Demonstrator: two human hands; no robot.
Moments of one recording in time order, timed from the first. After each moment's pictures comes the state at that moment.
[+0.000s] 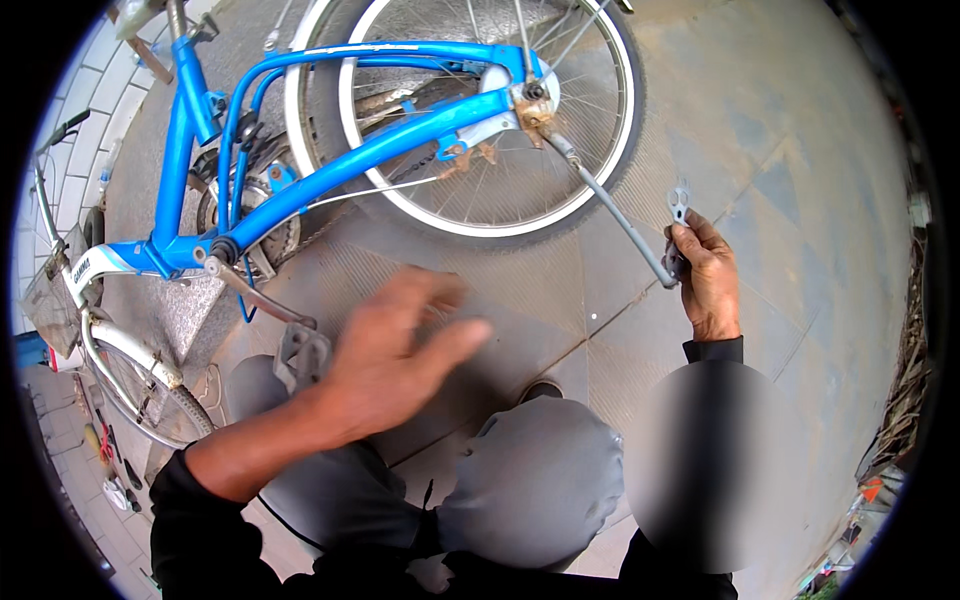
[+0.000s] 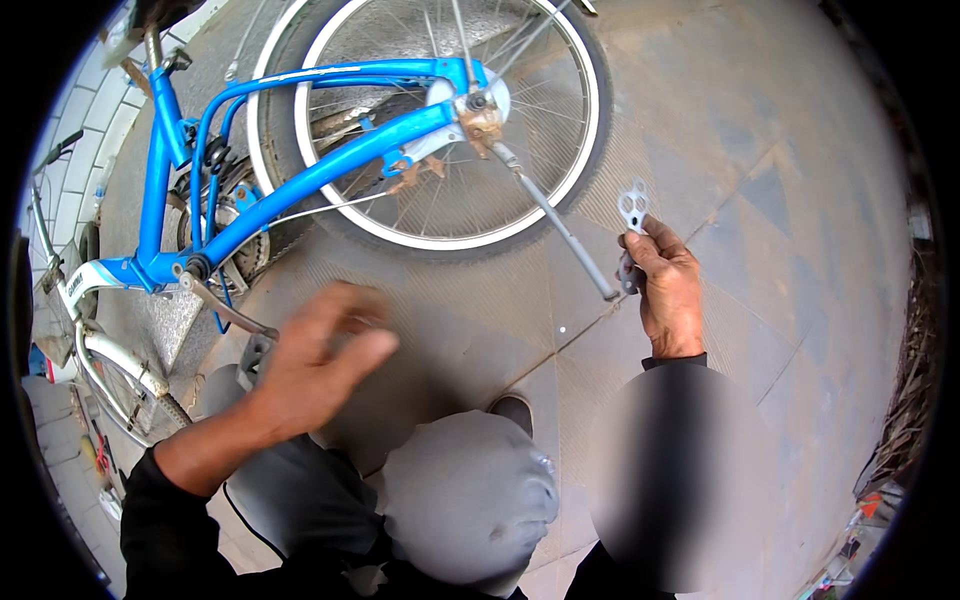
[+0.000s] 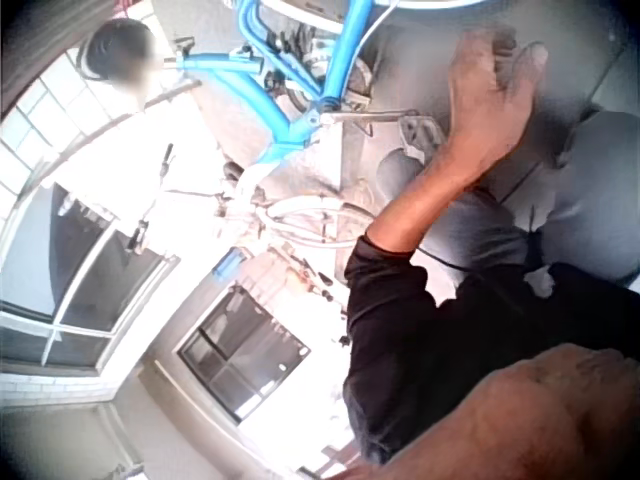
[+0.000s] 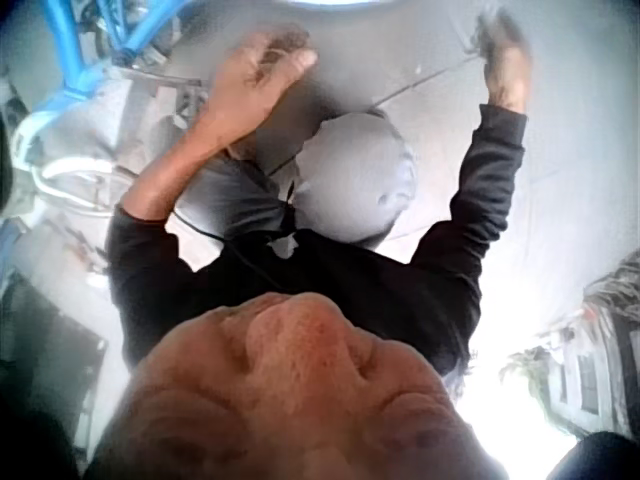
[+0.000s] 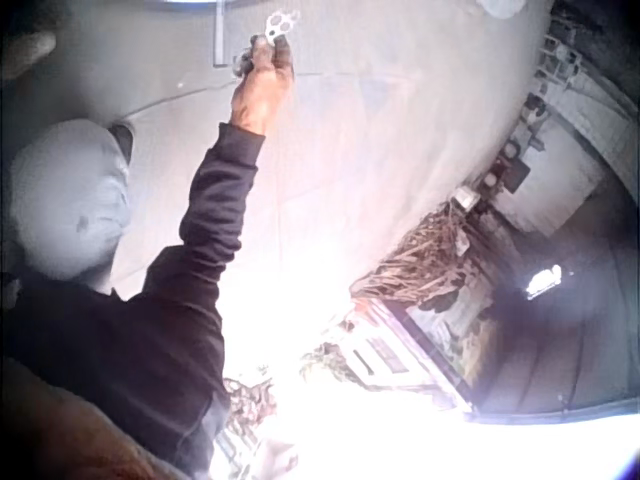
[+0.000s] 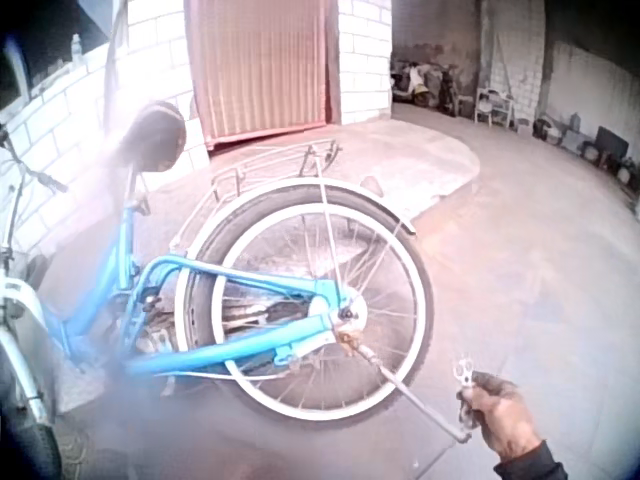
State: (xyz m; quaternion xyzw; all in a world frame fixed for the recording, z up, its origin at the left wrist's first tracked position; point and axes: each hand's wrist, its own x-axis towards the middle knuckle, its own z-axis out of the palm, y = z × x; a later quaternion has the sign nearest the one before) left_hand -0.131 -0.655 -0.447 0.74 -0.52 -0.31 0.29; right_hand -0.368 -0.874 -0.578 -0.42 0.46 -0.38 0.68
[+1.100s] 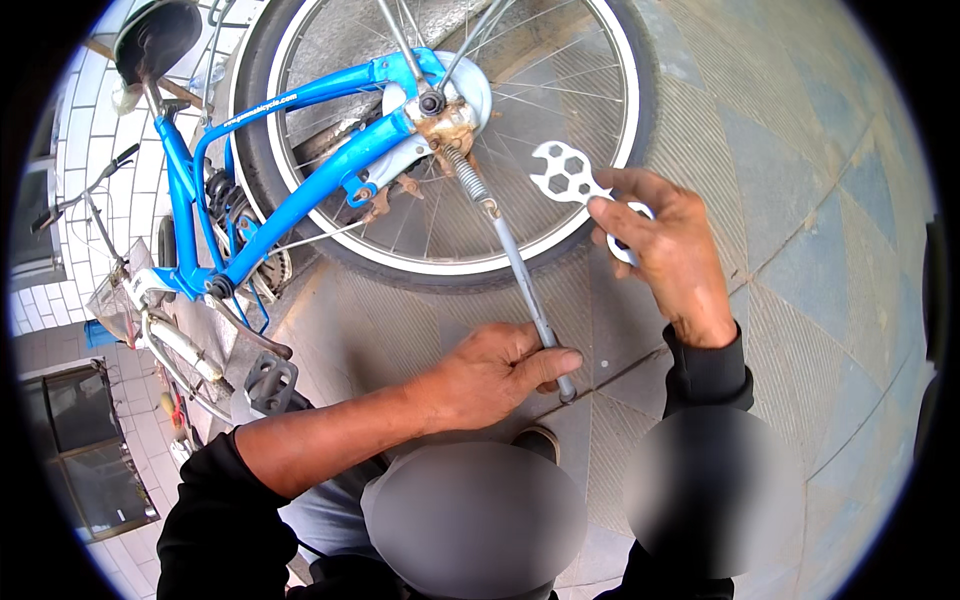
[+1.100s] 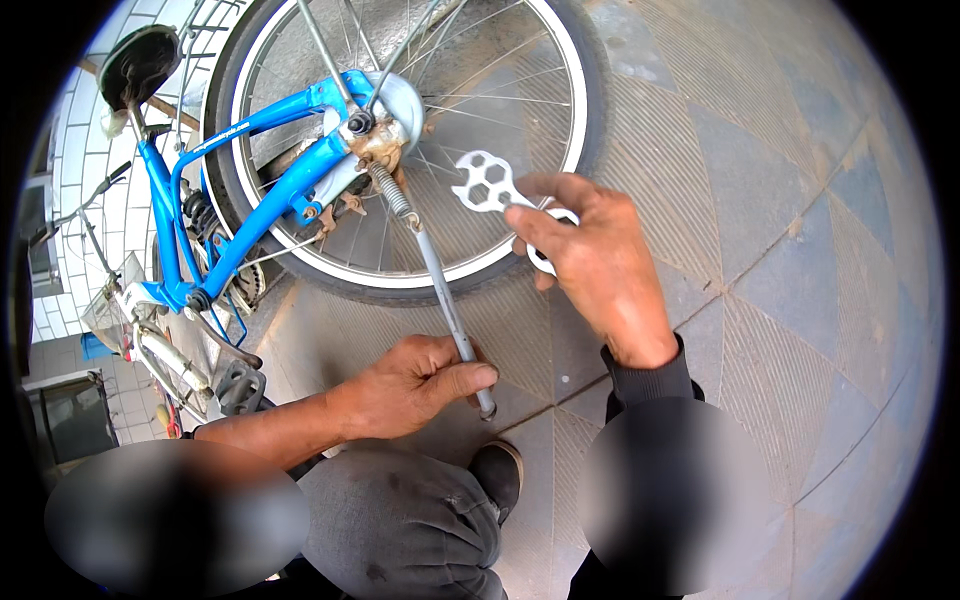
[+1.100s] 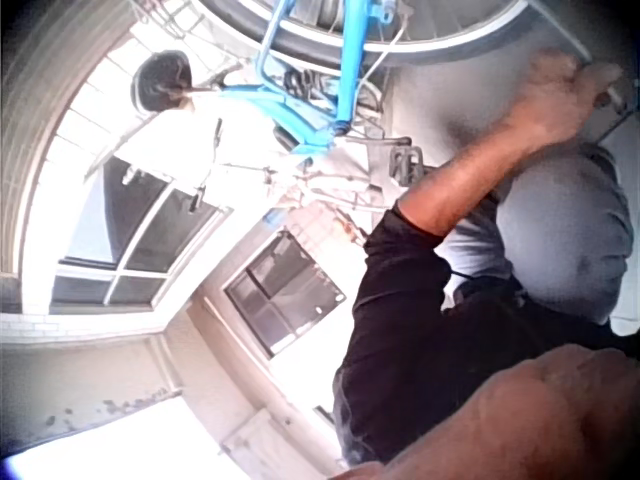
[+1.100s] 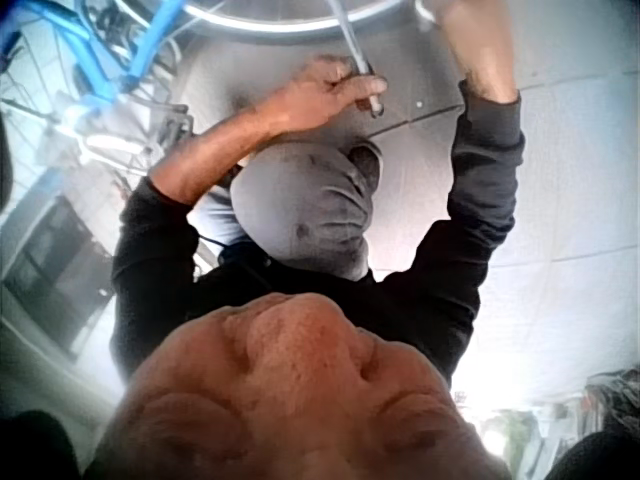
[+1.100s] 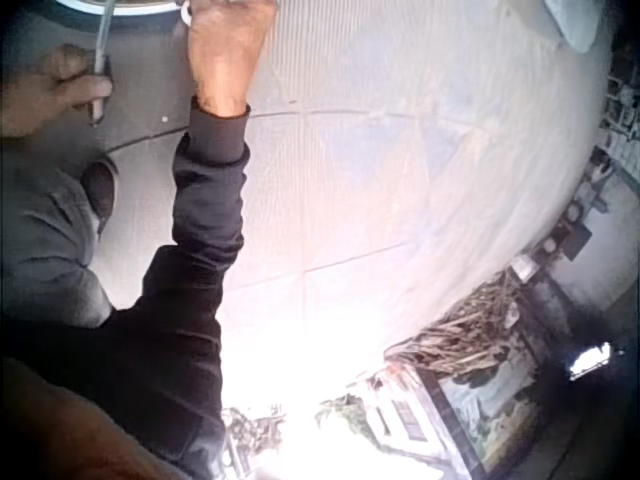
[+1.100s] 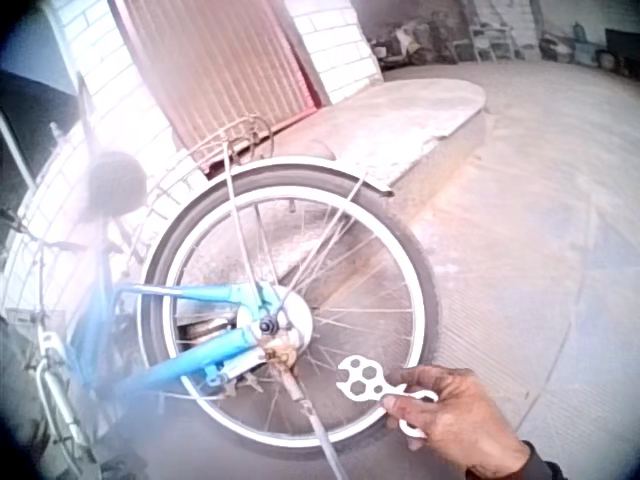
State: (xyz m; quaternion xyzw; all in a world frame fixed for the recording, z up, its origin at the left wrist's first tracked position) left_hand -0.223 -0.789 -0.563 0.70 -0.36 -0.58 0.20; right_hand -0.331 -0.947 -0.613 -0.52 0.34 -0.25 0.74
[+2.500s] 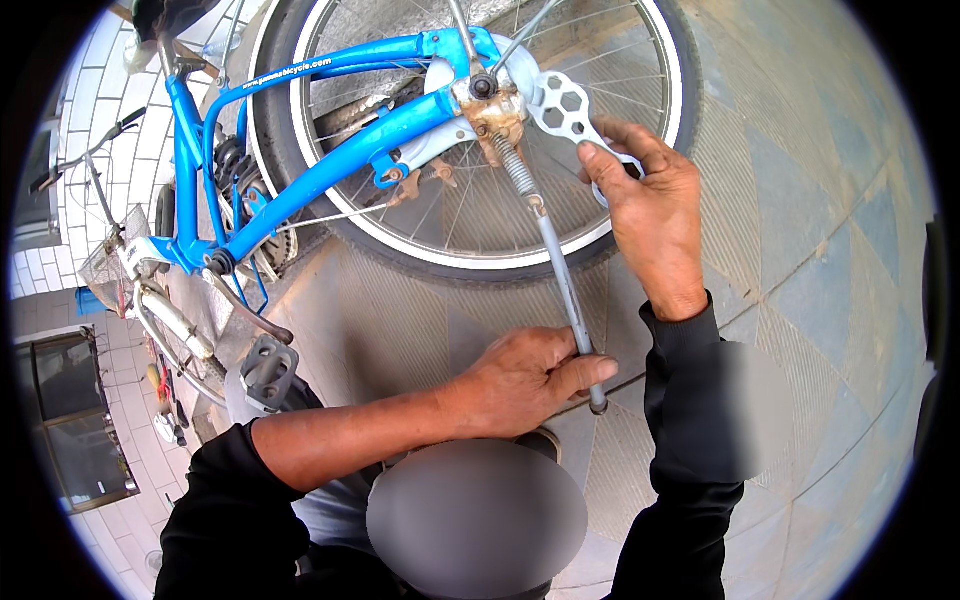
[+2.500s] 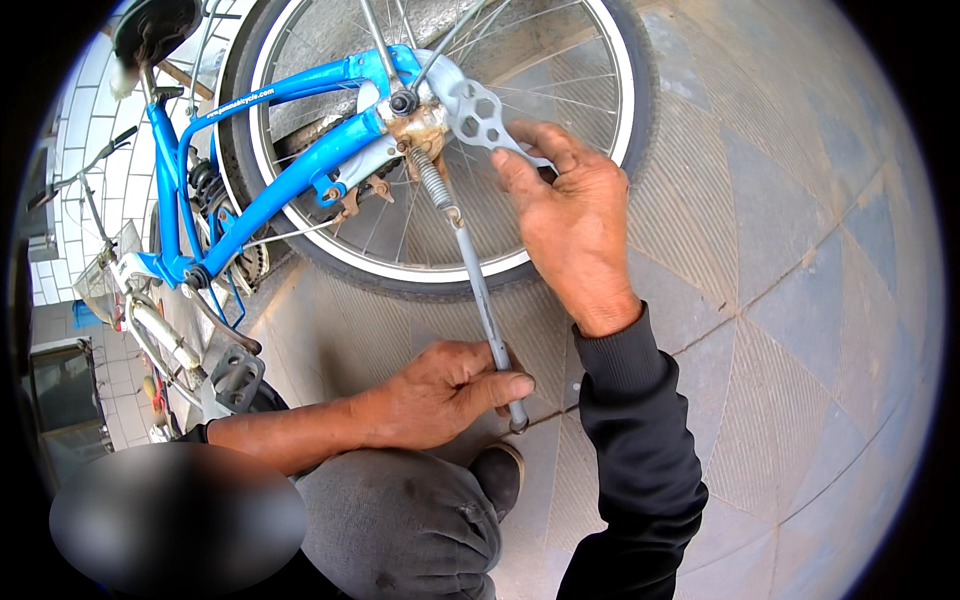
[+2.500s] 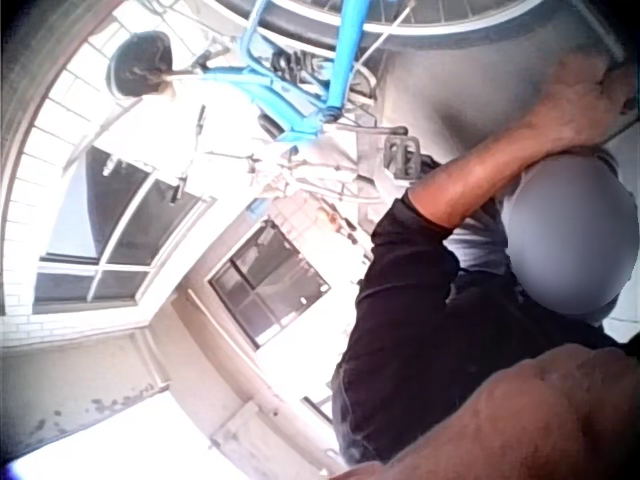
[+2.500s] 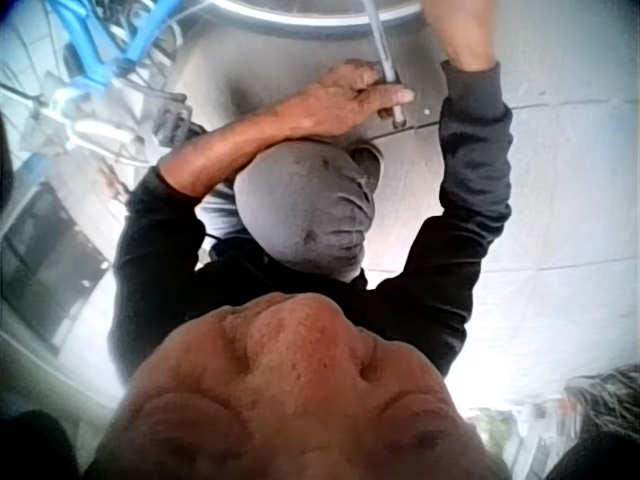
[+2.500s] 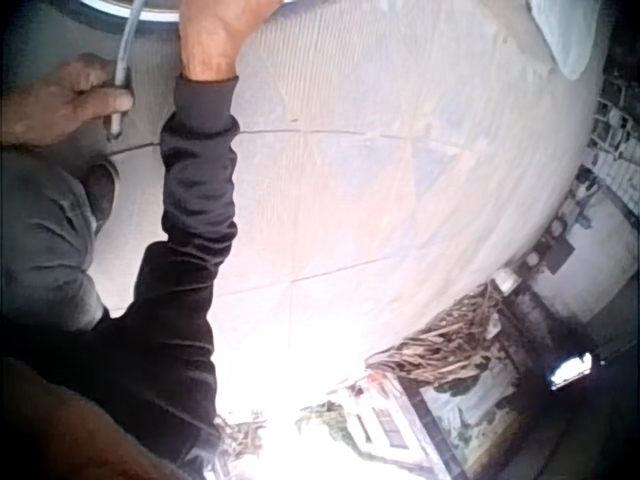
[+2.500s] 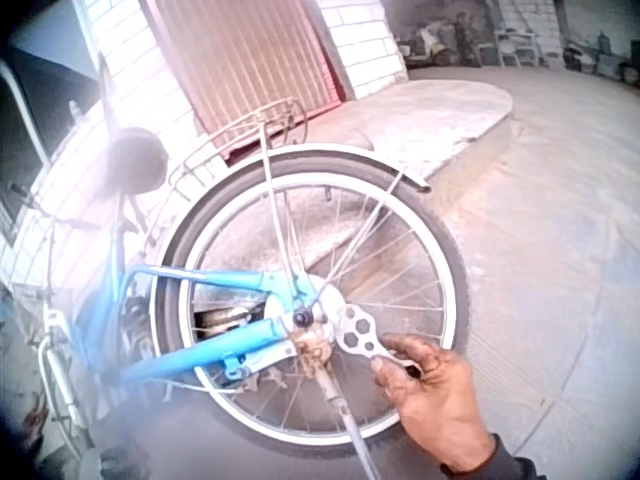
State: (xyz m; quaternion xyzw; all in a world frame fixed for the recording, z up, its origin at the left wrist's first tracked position) left_hand -0.218 -0.785 -0.568 0.70 -0.39 -0.57 0.19; right_hand -0.258 -0.939 -0.628 -0.58 0.26 -0.41 0.65
